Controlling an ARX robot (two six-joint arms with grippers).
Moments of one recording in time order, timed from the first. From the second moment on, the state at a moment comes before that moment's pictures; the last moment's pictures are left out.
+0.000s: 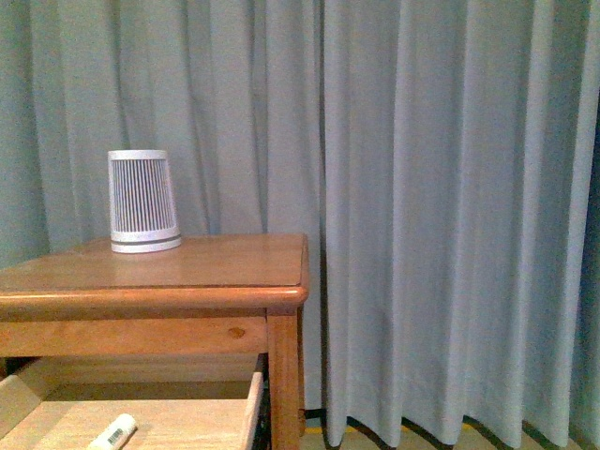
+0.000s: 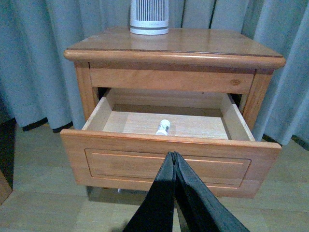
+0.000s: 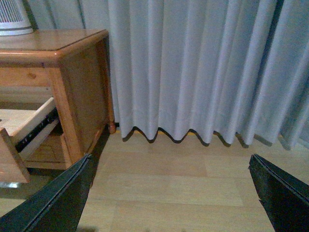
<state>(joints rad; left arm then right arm) 0.00 0.26 0.05 0.21 0.00 -0.01 0.00 0.00 0.01 0.00 0.00 0.00</state>
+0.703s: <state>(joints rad) 0.00 0.01 0.01 0.00 0.00 -0.01 0.00 0.00 0.01 0.00 0.00 0.00</state>
